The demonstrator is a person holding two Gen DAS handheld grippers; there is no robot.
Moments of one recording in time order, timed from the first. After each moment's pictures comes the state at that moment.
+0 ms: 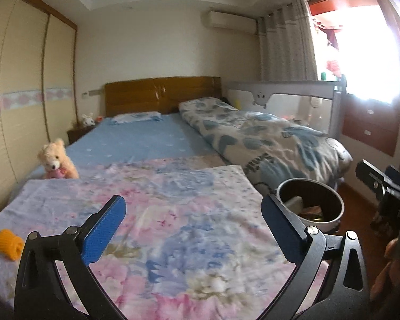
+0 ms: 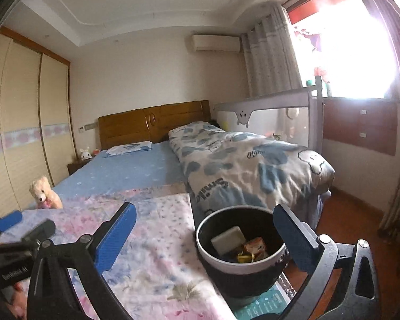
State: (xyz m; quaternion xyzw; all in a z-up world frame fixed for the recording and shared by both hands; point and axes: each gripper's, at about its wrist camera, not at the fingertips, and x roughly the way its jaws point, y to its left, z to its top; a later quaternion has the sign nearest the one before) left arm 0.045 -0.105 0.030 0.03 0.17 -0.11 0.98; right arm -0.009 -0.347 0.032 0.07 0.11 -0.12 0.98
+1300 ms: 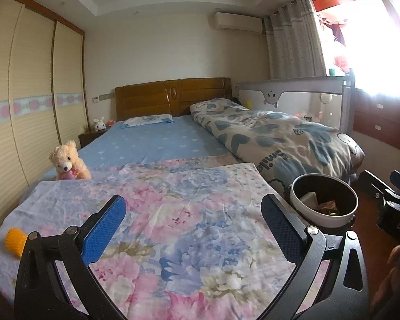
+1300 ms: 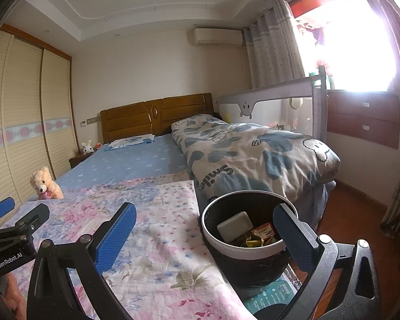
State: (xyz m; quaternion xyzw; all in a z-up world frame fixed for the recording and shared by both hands) left arm 0.038 -0.103 0.018 0.04 0.16 -0.08 0.98; right arm -0.007 -0.338 0.007 0.07 0.13 -0.11 0.98
